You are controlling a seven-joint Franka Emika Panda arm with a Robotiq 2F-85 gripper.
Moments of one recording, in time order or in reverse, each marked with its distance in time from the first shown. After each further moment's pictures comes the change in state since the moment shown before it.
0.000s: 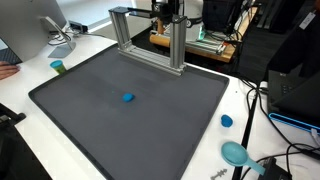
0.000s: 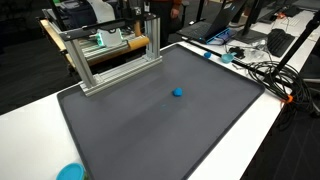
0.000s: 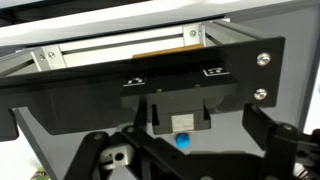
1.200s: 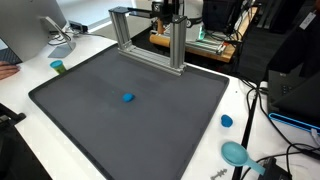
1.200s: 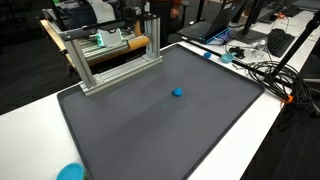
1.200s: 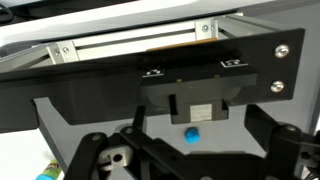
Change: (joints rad) arm -0.027 0.001 -0.001 0.015 -0.040 -0.005 -0.002
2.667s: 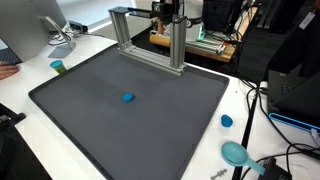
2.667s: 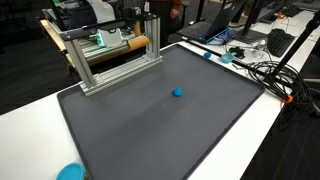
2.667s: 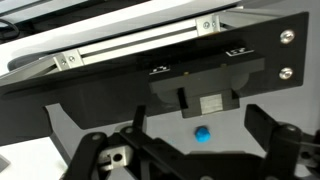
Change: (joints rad) arm -0.024 0.033 -0.009 0.036 0.001 -0.026 0.054
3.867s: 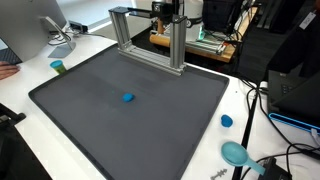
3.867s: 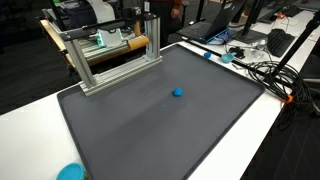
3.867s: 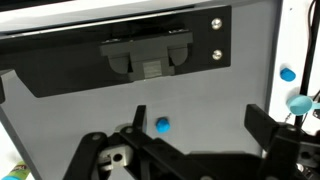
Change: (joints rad) arm 0.076 0.075 -0.031 0.180 0.114 -0.112 -0.087
